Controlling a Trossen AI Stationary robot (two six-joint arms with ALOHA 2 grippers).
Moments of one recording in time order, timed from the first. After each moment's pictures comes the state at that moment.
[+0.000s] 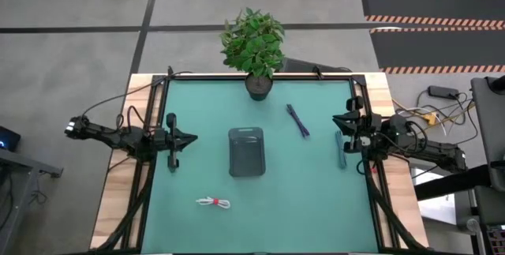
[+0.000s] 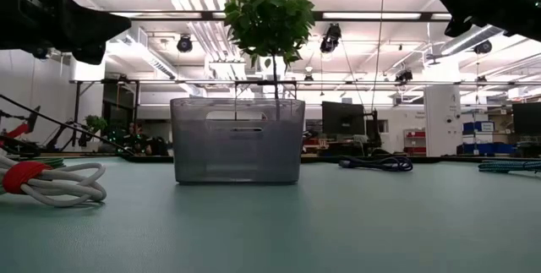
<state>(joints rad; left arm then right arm) -0.28 0.08 0.00 0.17 -0.40 0.09 -0.28 0.09 0.01 0.53 -0.18 -0.06</state>
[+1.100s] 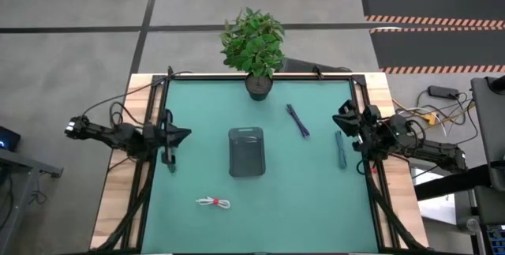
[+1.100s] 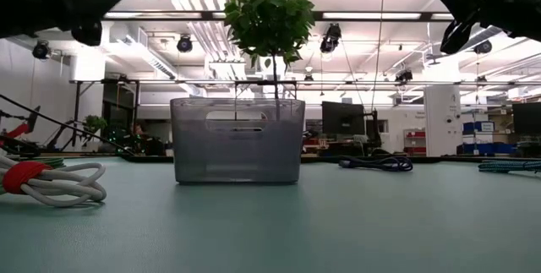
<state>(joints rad) -0.28 0.08 0.00 0.40 -0.40 0.13 -0.28 0.09 0.01 0.53 -0.18 0.45</state>
